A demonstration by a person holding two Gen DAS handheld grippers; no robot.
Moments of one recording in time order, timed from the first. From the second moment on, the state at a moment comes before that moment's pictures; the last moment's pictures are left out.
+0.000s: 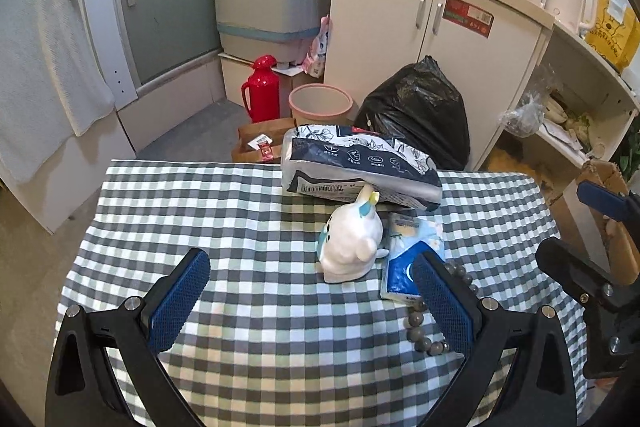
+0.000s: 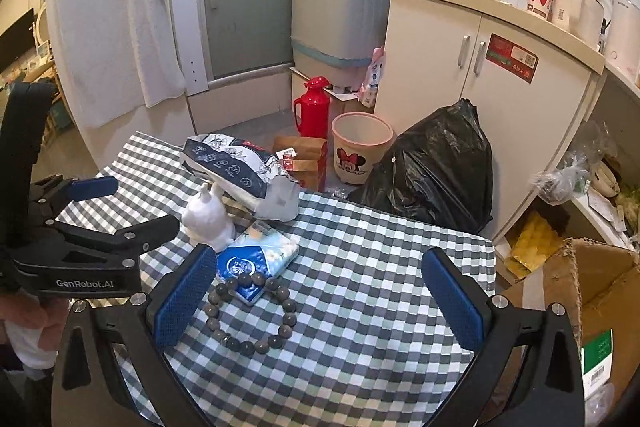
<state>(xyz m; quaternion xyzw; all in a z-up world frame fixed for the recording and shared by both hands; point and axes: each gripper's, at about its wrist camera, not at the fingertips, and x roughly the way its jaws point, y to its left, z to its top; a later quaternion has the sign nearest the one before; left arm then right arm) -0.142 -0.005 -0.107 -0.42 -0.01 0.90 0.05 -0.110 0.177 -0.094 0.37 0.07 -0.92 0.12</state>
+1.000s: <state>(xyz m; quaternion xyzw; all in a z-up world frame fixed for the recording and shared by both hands) -0.195 0.015 -0.158 -0.47 -0.03 0.88 0.08 -0.140 0.188 -0.111 0.39 0.04 -0.91 0.13</state>
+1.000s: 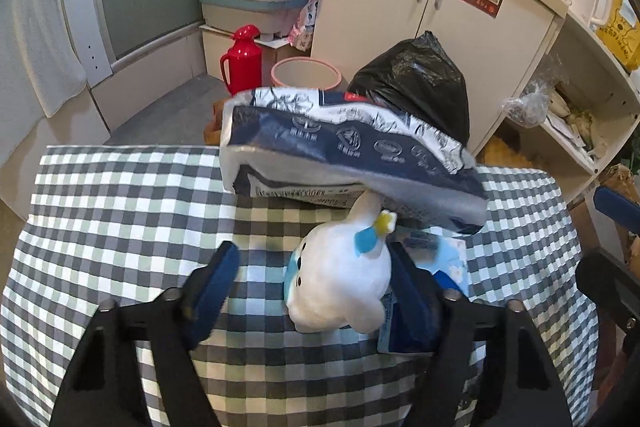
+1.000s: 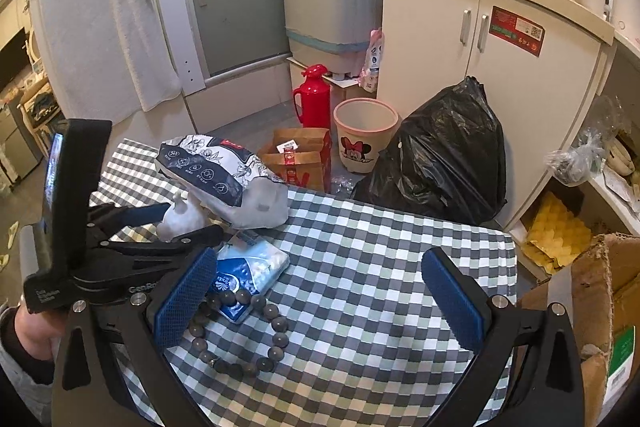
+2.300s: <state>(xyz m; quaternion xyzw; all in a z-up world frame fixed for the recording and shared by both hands) -0.153 -0.079 -0.142 -0.44 -0.06 0.90 0.01 -0.176 0.065 -0.156 0.41 0.15 -0.87 0.24</state>
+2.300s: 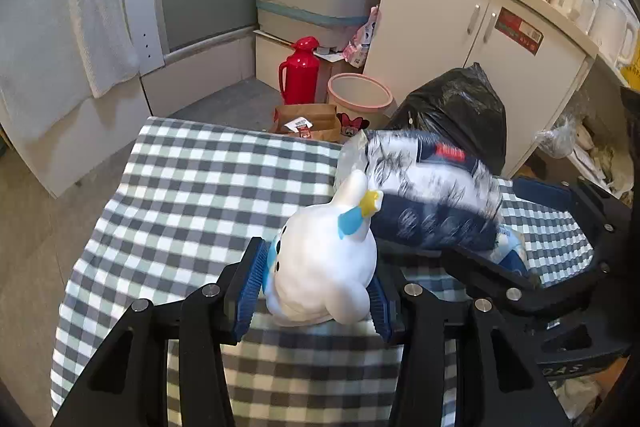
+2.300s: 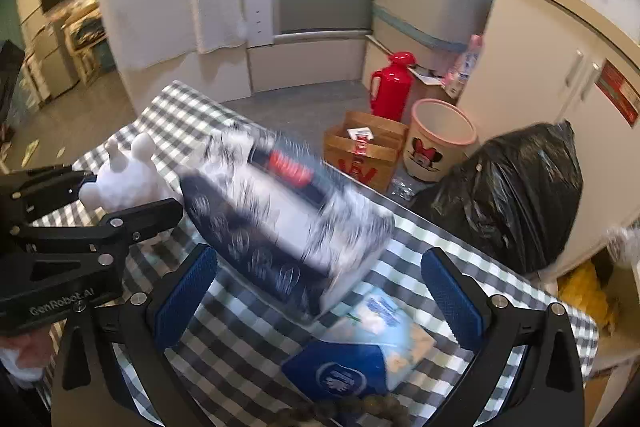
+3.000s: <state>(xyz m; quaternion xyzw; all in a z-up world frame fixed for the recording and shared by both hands) -0.140 -0.102 -0.124 -0.42 -0.06 0.90 -0.02 -0.183 0.051 -0.166 0.43 0.16 -0.86 0.24</state>
